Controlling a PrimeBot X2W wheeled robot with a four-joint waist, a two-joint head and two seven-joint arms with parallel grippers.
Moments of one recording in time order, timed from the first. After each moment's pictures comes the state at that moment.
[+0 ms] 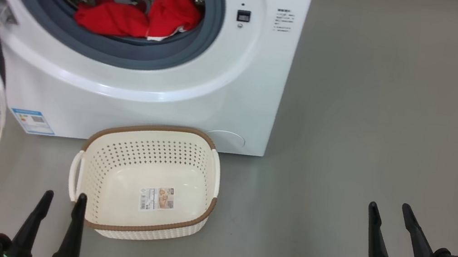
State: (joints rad) left arm 0.02 0.11 0.02 0.16 -0.41 -0.13 -0.26; right arm -0.02 -0.05 -0.01 0.22 0.32 0.12 -0.26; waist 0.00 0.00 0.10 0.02
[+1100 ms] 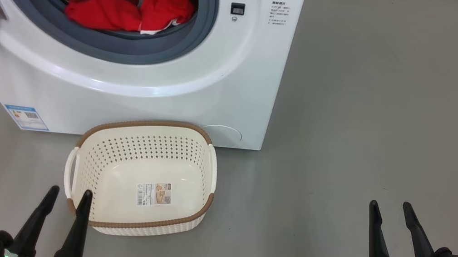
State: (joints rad) left arm 0.02 0.13 -0.03 0.12 -0.44 -0.13 -0.26; right arm -0.02 -0.05 -0.02 0.21 0.32 0.12 -0.26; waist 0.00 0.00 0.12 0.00
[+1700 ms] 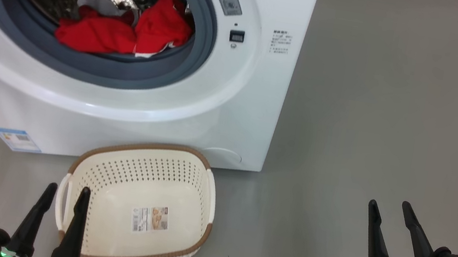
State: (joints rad) left arm 0.01 0.14 -0.02 0.11 -0.45 -0.13 -0.26; right arm -0.02 -0.05 -0.02 0.21 0.32 0.12 -0.26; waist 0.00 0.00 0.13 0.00
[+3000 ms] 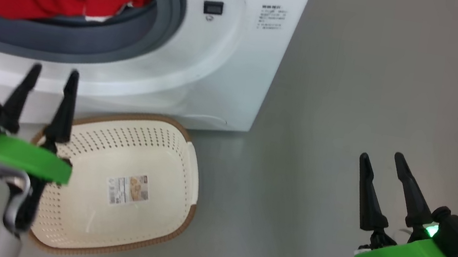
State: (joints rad) left arm -0.47 0.21 -0.06 0.42 -0.40 -0.13 -0.26; right arm -0.15 -0.05 0.04 0.17 0.36 0.12 -0.26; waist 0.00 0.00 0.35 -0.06
